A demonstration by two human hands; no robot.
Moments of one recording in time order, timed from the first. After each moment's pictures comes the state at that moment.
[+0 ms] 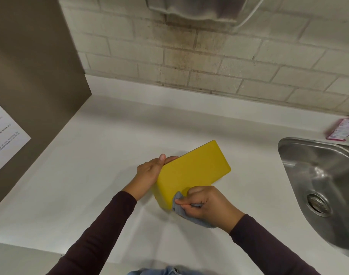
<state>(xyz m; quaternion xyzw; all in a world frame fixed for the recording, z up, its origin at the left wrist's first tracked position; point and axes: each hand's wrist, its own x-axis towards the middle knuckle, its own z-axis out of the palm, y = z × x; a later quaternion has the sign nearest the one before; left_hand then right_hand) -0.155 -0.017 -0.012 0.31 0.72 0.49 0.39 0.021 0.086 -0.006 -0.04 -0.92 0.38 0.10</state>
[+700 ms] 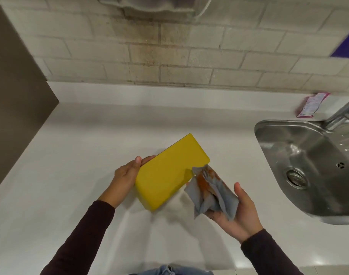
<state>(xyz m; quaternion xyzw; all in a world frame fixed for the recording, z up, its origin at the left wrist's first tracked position) -0.157 -0.019 -0.016 0.32 0.70 0.50 0.40 0.097 0.100 -0.009 -0.12 -0.21 0.96 0.15</state>
